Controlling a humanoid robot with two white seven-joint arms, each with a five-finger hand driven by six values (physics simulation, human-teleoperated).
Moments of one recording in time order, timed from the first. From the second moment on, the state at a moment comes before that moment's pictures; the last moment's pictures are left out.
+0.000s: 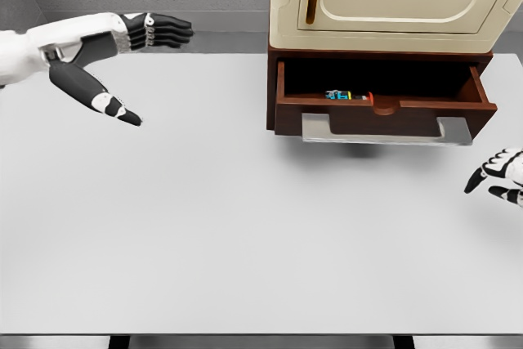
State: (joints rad) left arm -1.07 1.09 -1.12 -1.56 0.93 -0.36 -0.61; right arm 0.29 -1.02 -0.26 -1.76 0.11 -0.61 0.55
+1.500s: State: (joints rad) left arm -1.16 0.92 -1.13 -1.37 -0.17 -0.51 -0.61; right arm -0.13 -1.03 0.10 -1.66 0.22 -0.66 0.59
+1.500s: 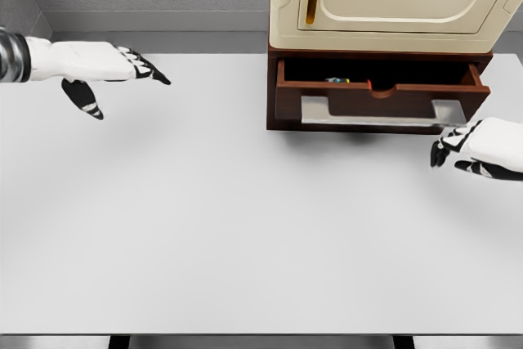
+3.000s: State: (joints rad) left arm -1.08 0.82 -1.04 -1.40 -0.25 -0.61 -0.61; right arm -0.39 -0.95 0.32 -1.48 0.15 -0.56 0.61
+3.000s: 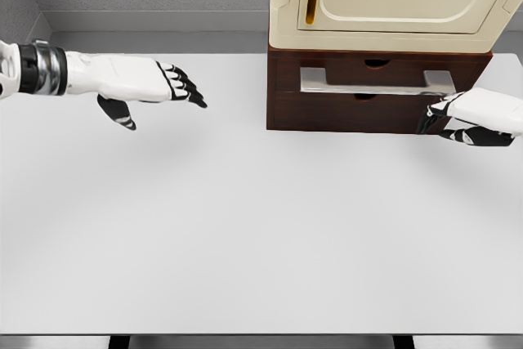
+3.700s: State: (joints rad) left arm -1.08 0.82 -1.05 -1.40 -0.25 -0.61 -0.61; right arm -0.35 -0.96 0.33 -1.49 0.13 -0.61 0.61
